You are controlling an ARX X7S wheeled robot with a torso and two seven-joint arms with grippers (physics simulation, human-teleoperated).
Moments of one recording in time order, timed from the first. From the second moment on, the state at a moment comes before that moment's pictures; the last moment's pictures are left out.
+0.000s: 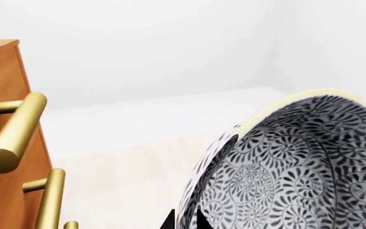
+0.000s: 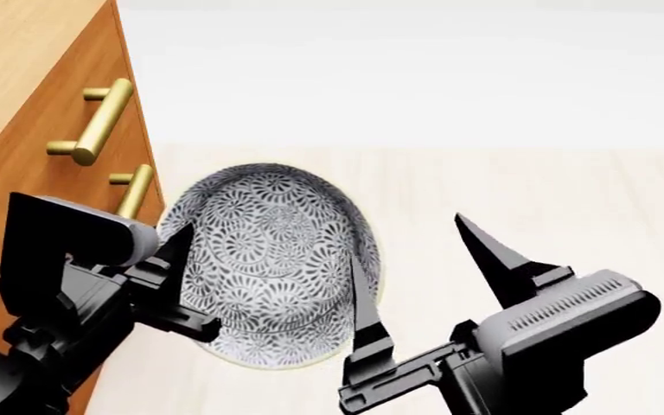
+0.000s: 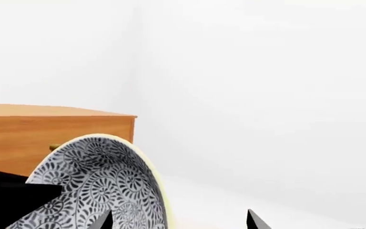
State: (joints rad) left arm -0.60 -0.19 0.20 0.29 -0.43 -0.90 -0.01; right arm 0.40 0.64 -0.51 -0.19 0.63 -0.08 0.09
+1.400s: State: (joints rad) left arm -1.10 -0.08 0.49 0.21 -0.37 -1.17 -0.15; right arm -0.05 0.55 -0.23 -0.06 0.94 -0.60 0.04
